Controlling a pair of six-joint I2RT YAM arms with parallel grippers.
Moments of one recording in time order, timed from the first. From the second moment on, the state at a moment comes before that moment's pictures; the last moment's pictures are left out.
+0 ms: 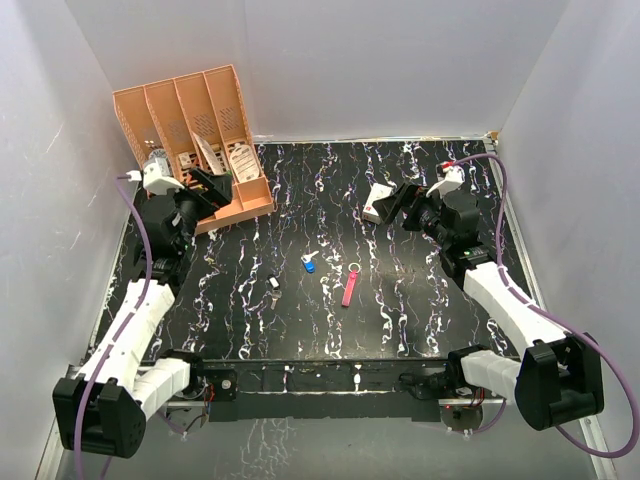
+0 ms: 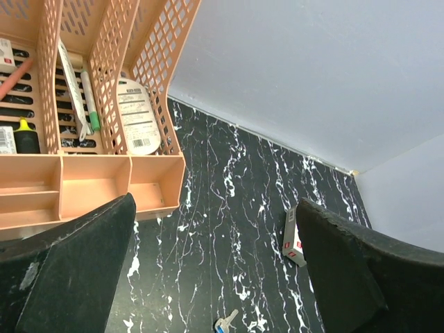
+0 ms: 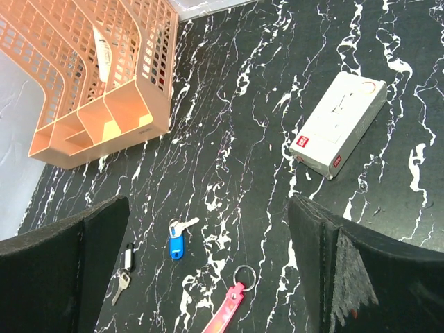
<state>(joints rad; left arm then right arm) -0.13 0.99 0.75 0.16 -0.03 -0.59 0.22 1.12 0.71 0.19 -0.23 0.51</state>
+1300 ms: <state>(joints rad) -0.29 1.24 1.02 -0.10 0.18 -0.49 0.58 1.40 0.89 -0.11 -0.03 0.41</state>
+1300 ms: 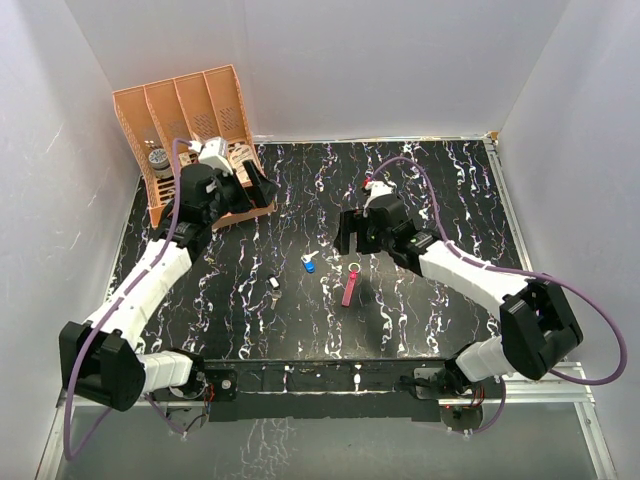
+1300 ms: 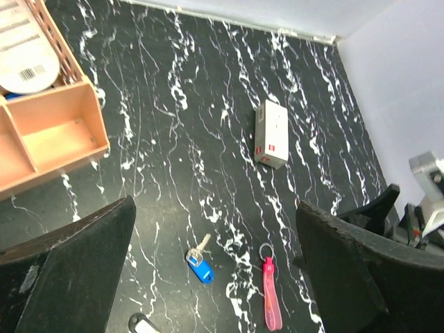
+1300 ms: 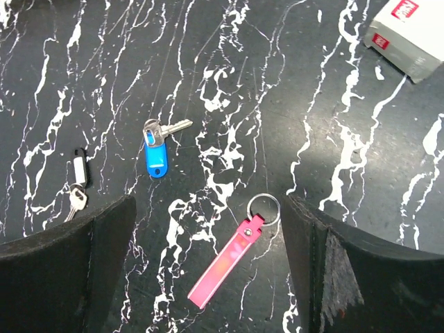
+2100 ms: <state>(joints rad) -0.47 1.30 0.92 -0.13 0.08 -0.48 0.72 1.37 0.82 -0.36 0.07 0.64</state>
